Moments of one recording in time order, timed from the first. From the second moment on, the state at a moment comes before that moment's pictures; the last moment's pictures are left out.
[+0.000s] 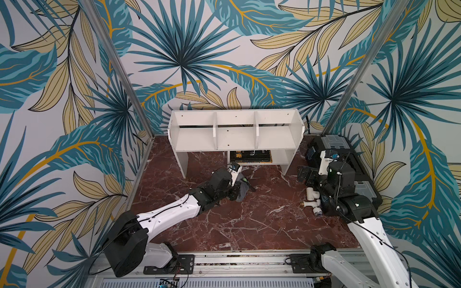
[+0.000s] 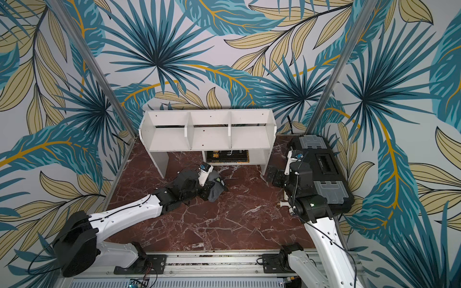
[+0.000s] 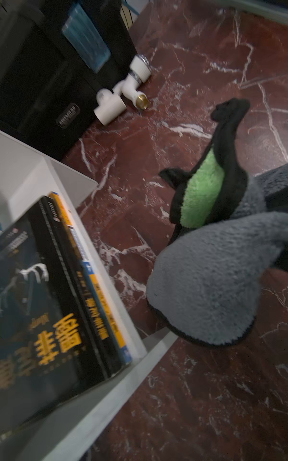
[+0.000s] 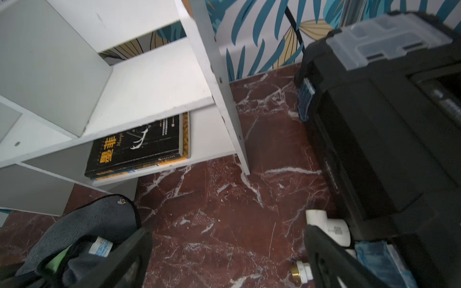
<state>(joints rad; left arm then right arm) -0.77 1.39 0.83 -0.05 -0.05 -0.23 0.15 0.84 0.94 -0.64 0.10 0.38</state>
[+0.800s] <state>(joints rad) -0.32 1.23 0.85 -0.08 -0.84 -0.05 0.15 1.09 0.62 -0.20 0.50 0.46</state>
